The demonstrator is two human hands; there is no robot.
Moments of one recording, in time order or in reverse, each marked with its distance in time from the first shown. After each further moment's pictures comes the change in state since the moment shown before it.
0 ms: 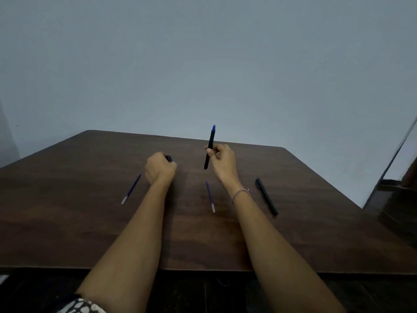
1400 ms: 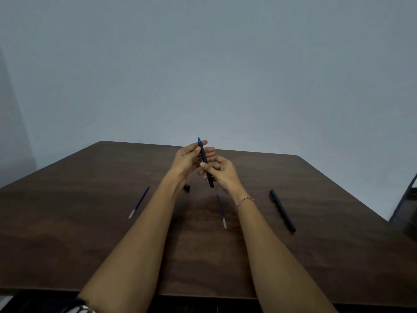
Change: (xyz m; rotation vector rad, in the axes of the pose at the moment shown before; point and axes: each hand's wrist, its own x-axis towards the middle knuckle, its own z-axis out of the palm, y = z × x) left_hand 0.009 0.035 0.002 -1.101 -0.634 0.153; right_hand 0.013 0.013 0.024 0.545 -0.297 0.071
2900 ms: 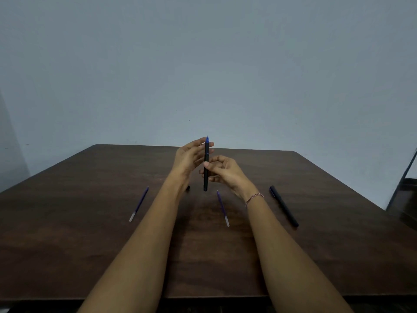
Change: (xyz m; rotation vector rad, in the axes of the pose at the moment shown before) left_hand -0.003 0.005 0.008 -0.027 0.031 0.040; right_hand -0.013 -0.017 -0.010 0.092 -0.094 0.127
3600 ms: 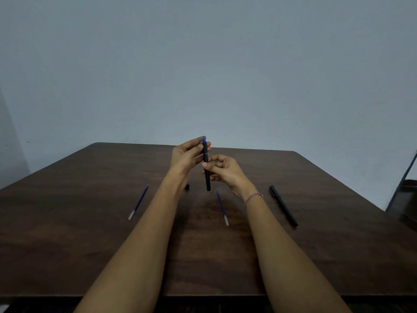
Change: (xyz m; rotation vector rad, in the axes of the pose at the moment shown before) left_hand -0.003 0.000 0.001 -0.031 0.058 0.043; right_hand 0.001 0.002 -0.001 -0.047 0.029 -0.007
